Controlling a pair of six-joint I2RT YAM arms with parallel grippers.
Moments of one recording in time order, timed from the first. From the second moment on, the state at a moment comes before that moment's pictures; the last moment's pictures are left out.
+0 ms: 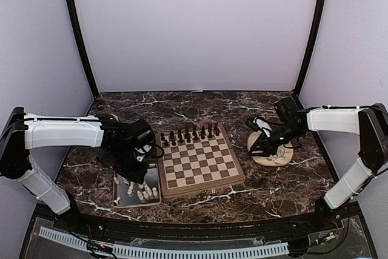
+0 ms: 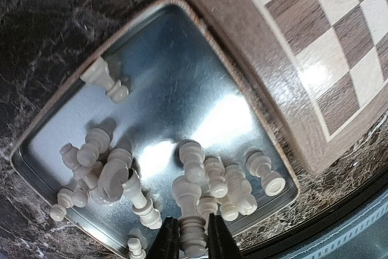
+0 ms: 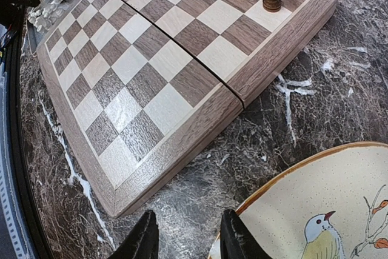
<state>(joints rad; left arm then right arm) -0.85 1.51 0.98 -0.96 0.03 -0.46 0.34 1.54 0.89 -0.50 -0.65 -0.50</state>
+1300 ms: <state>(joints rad) -1.02 1.98 1.80 -1.07 0.17 0.10 0.34 1.52 0.88 -0.50 -0.61 -0.50</state>
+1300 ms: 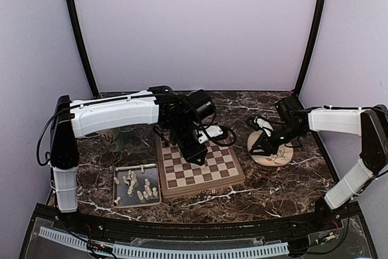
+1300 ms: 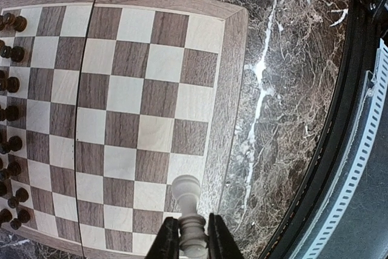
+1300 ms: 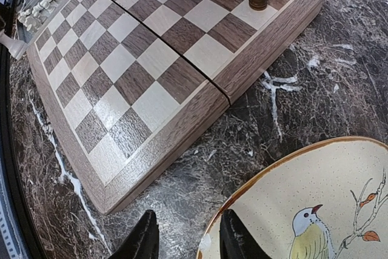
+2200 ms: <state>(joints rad) -1.06 2.16 1.89 -1.10 0.15 0.15 0.34 1.52 0.88 -0.50 -0.58 -0.51</state>
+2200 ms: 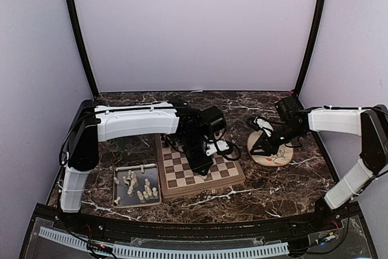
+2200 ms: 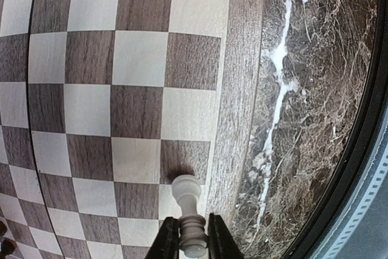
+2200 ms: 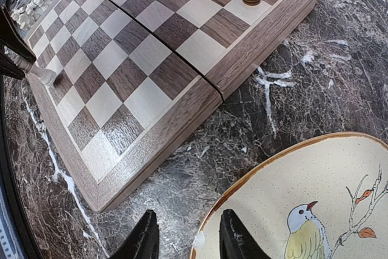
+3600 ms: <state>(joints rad) -1.06 2.10 1.91 -1.00 0.02 0.07 0.34 1.52 0.88 -0.50 -0.58 -0.52</state>
